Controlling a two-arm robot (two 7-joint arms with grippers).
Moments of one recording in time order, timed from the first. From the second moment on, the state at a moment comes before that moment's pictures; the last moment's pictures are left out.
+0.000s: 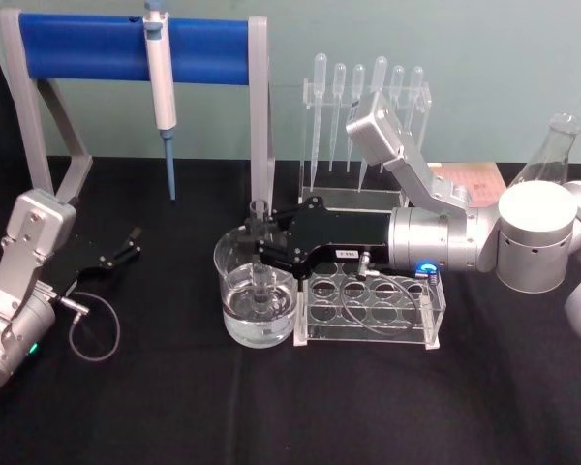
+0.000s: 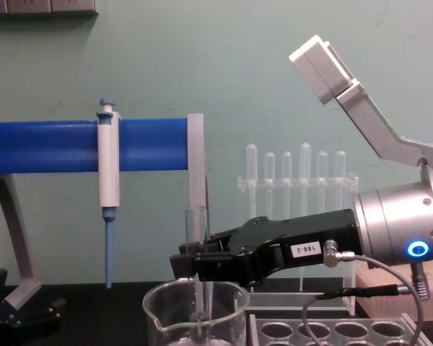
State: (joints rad) left arm -0.20 0.60 0.45 -1.41 -0.25 -0.12 0.03; right arm 0.71 0.43 -0.78 -1.27 0.51 0.12 0.82
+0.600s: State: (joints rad) left arm -0.20 0.60 0.45 -1.41 -0.25 -0.12 0.03; right arm 0.71 0.43 -0.77 -1.28 0.50 0.11 0.82
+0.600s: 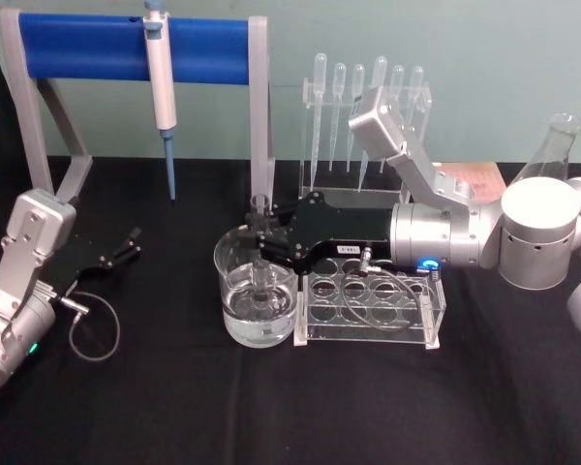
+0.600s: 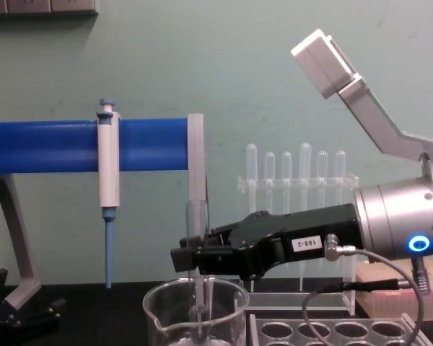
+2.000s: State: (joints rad) left arm -0.20 0.60 0.45 -1.41 -0.25 -0.12 0.03; right arm 0.67 0.66 -0.63 -1.67 0.66 0.20 0.75
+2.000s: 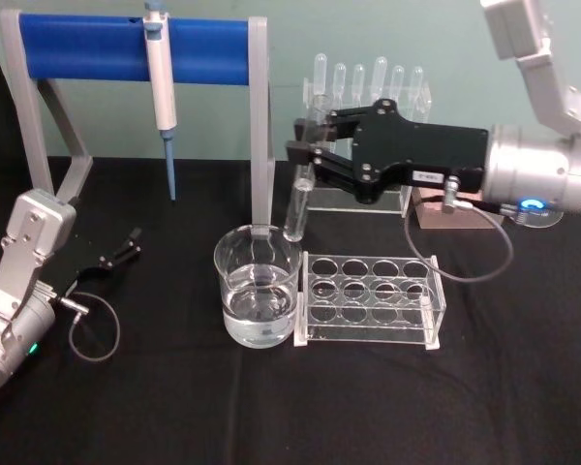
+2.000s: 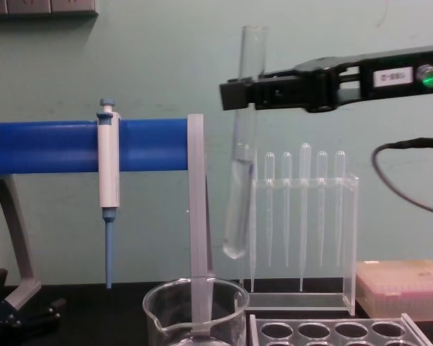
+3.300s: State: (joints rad) left arm -0.20 0.60 0.45 -1.41 -0.25 -0.12 0.03; right arm 0.41 0.80 -0.51 -1.72 0.66 0.12 0.65
